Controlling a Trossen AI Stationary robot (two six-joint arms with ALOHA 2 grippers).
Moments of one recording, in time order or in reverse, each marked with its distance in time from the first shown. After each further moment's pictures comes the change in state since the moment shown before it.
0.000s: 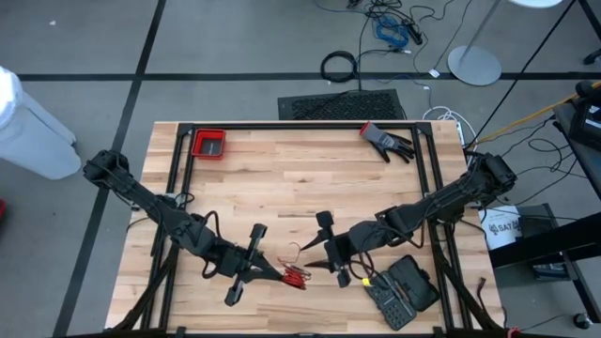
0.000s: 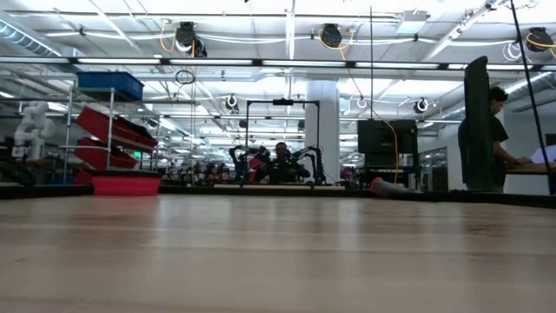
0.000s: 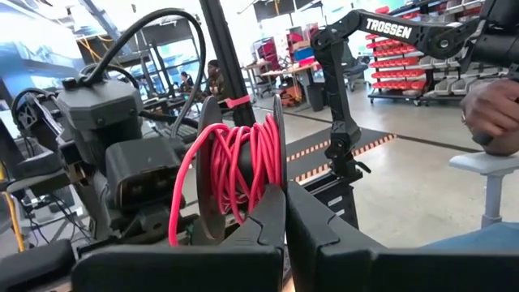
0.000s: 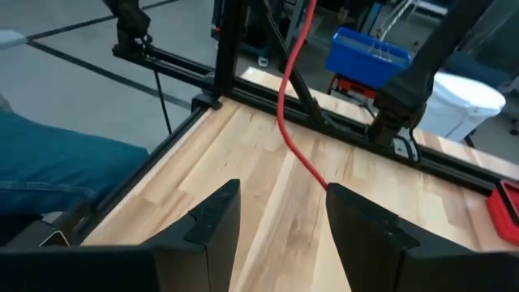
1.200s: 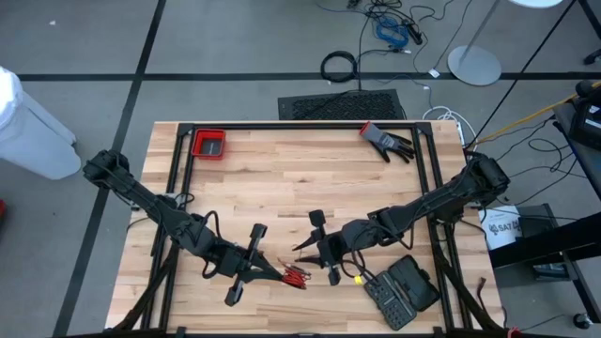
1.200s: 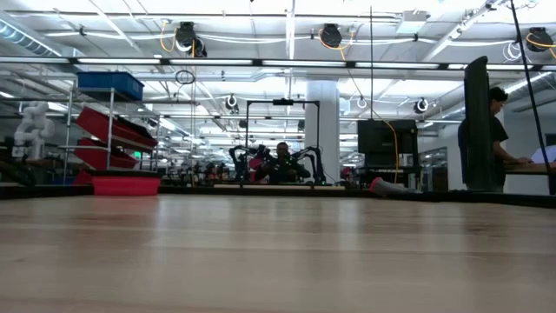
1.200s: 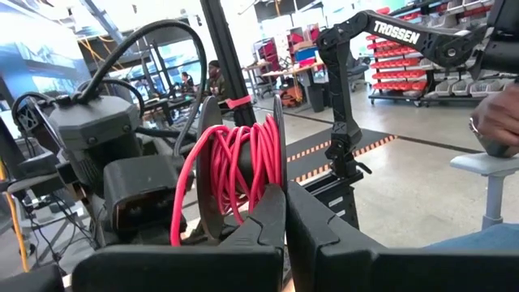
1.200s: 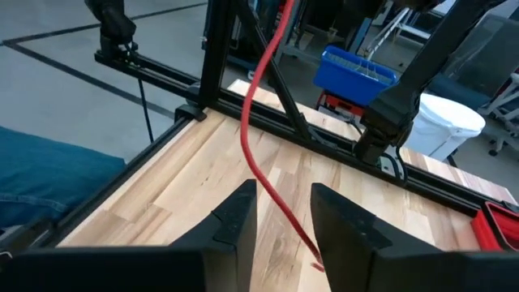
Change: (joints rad) left arm 0.000 0.001 0.000 0.003 -0.002 0.000; right arm -0.032 0.068 0.000 0.129 -0.009 -0.066
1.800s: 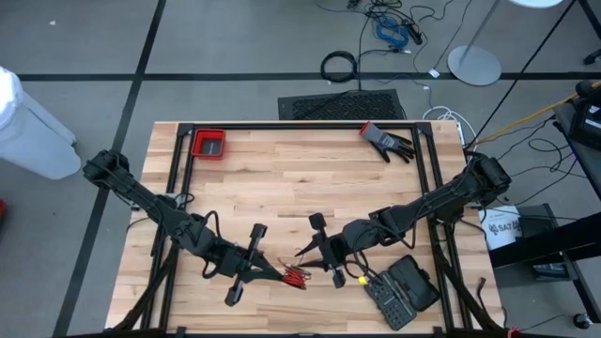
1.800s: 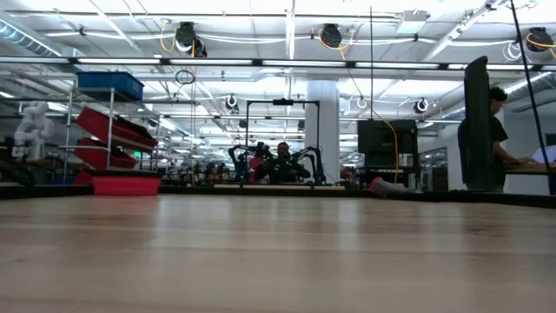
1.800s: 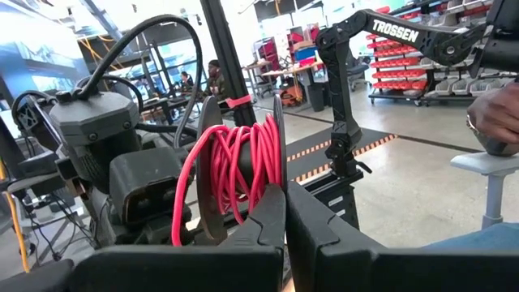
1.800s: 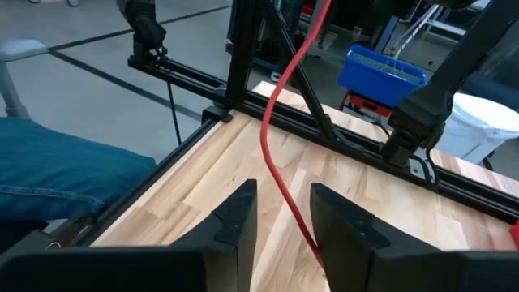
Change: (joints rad) left arm 0.000 0.000 0.000 -0.002 0.000 0.000; right arm 0.003 -0.014 0.000 -0.029 -0.076 0.029
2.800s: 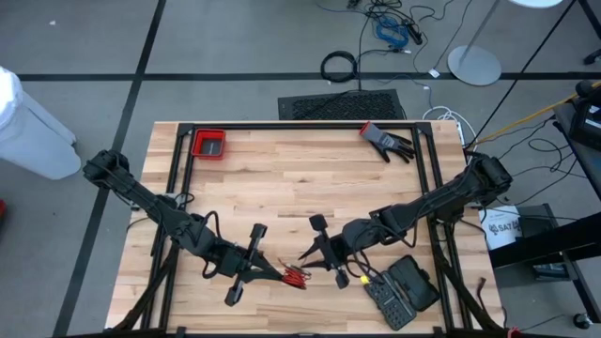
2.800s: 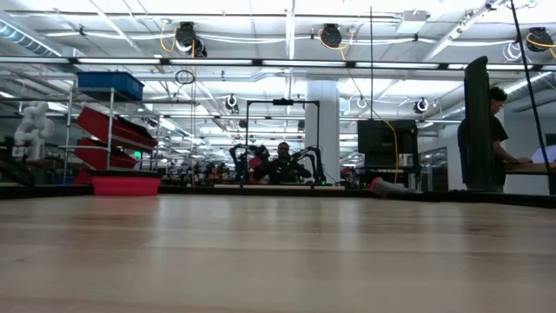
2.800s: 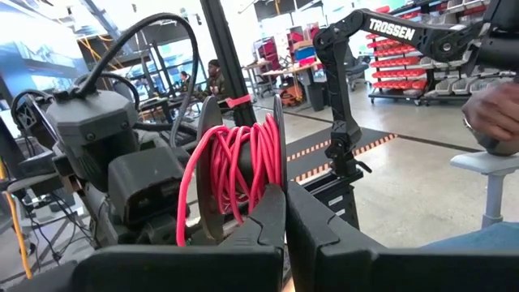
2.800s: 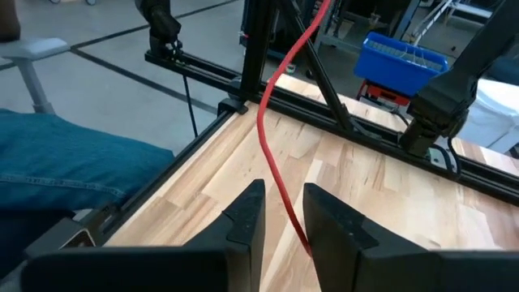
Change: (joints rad) left arm 0.000 0.000 0.000 -0.001 0.000 0.000; right arm -0.003 -0.015 0.000 -0.052 -0.047 0.033
